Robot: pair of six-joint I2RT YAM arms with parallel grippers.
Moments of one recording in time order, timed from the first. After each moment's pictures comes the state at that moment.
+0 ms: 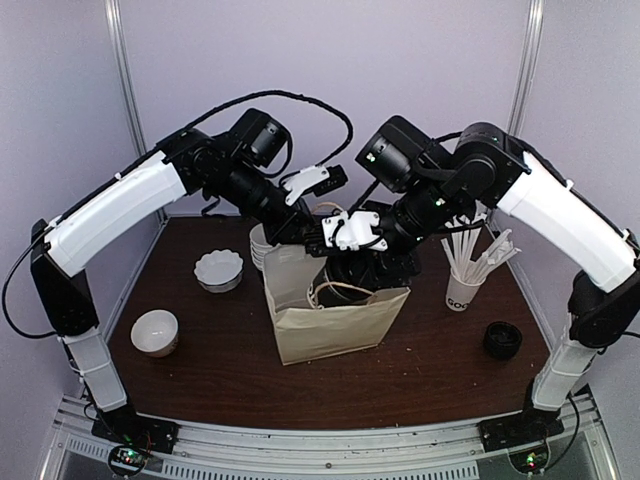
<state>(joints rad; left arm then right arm) -0.88 1.80 2.03 -1.07 0.34 0.27 1.08 1.73 2.11 -1.37 0.02 -0.71</state>
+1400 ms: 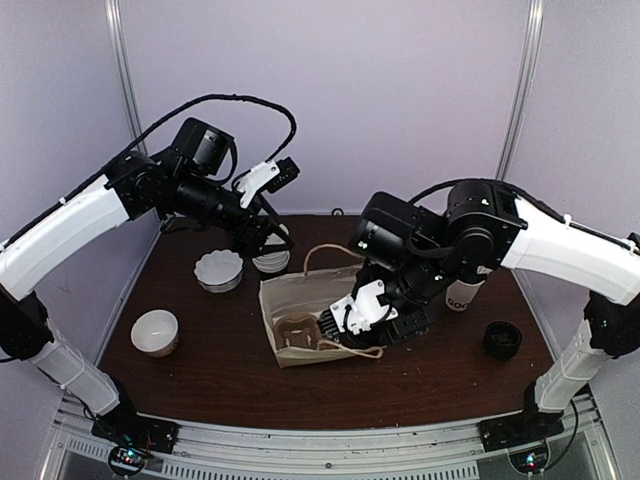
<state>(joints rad) -0.80 1.49 1.64 -0.85 0.31 0.25 1.24 1.61 1.76 -1.32 0.20 -0.77</state>
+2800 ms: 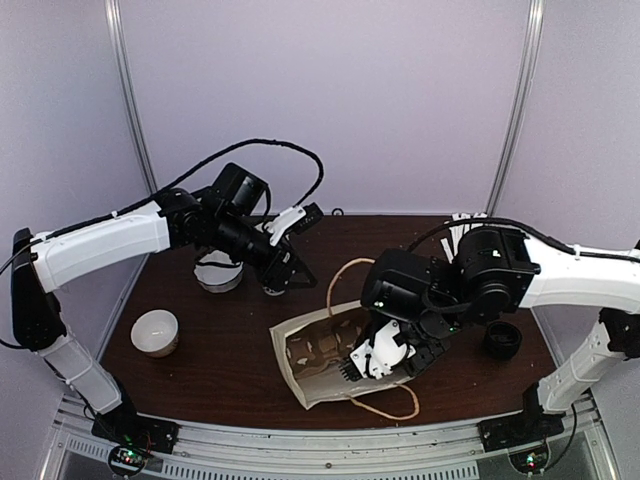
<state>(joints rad) -0.82 1.58 1.43 -0.63 0.46 0.10 1.35 1.50 1.49 -1.23 0.34 -0.83</state>
